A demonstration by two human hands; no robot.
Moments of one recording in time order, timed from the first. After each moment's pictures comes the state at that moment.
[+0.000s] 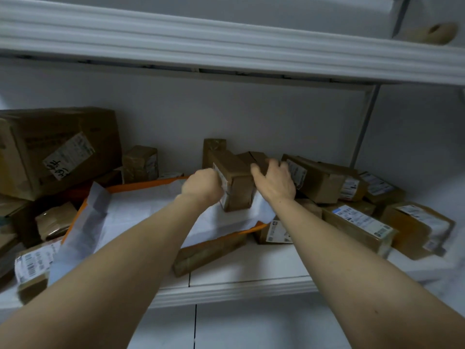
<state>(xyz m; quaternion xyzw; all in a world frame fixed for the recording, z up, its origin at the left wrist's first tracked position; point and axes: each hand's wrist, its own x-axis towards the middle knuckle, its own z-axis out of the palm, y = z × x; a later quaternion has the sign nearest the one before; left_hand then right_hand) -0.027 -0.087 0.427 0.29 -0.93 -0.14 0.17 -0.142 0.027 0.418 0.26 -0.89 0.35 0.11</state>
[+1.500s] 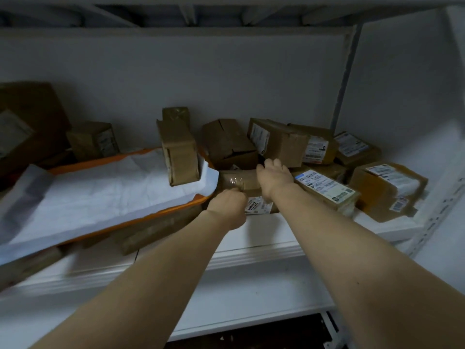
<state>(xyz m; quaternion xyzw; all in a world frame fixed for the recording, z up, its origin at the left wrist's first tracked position) -0.125 0.054 0.338 0.17 -0.98 -0.05 0.01 -0.240 0.124 0.357 0.37 -0.93 -0.05 0.06</state>
